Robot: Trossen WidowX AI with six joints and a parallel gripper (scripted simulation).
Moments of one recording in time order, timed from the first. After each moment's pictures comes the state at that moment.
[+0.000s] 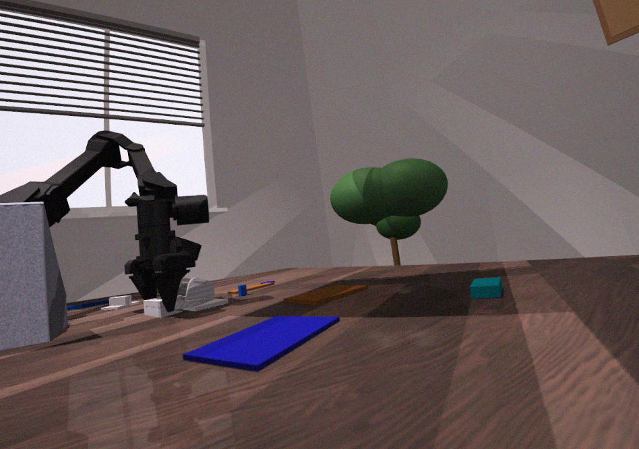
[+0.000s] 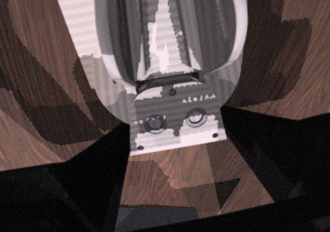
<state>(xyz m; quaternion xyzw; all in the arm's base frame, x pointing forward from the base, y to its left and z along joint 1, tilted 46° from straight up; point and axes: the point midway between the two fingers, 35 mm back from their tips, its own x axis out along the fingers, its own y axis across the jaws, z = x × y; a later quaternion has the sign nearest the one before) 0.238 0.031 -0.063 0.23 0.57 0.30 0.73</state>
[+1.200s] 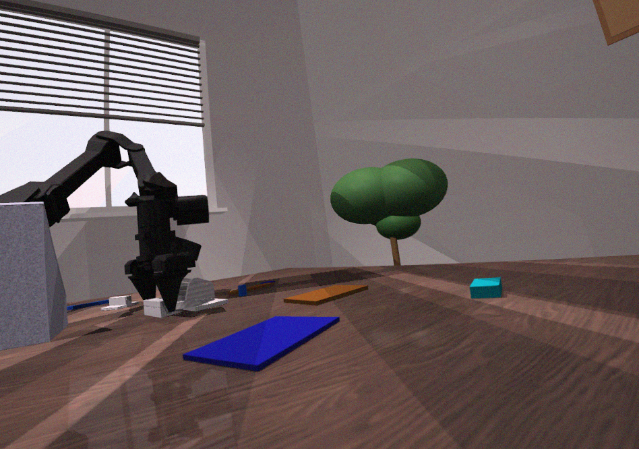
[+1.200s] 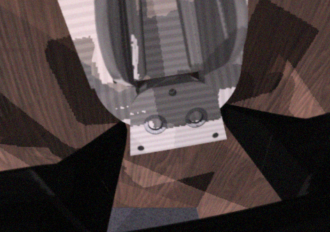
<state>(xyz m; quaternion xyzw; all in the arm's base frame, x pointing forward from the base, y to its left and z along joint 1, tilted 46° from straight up) 0.238 0.032 -0.063 0.23 0.57 0.30 0.73</state>
